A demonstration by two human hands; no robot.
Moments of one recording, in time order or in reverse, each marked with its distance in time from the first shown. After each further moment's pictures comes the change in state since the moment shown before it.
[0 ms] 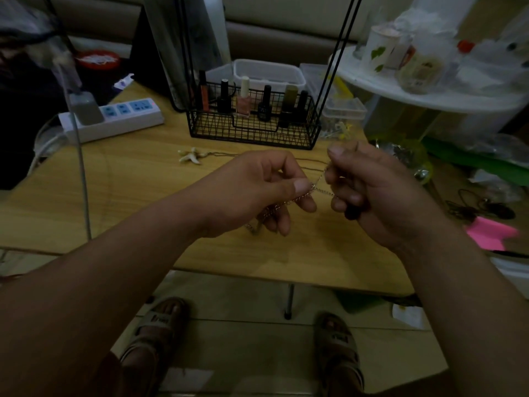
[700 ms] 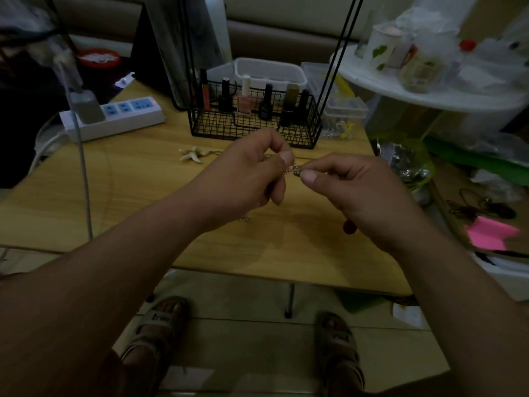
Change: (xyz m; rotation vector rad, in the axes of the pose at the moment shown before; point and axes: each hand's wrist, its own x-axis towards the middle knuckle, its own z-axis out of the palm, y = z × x) left_hand 0.007 -0.002 -0.003 0.028 0.233 0.050; right_hand -0.003 0.009 0.006 -0.545 0.013 -0.177
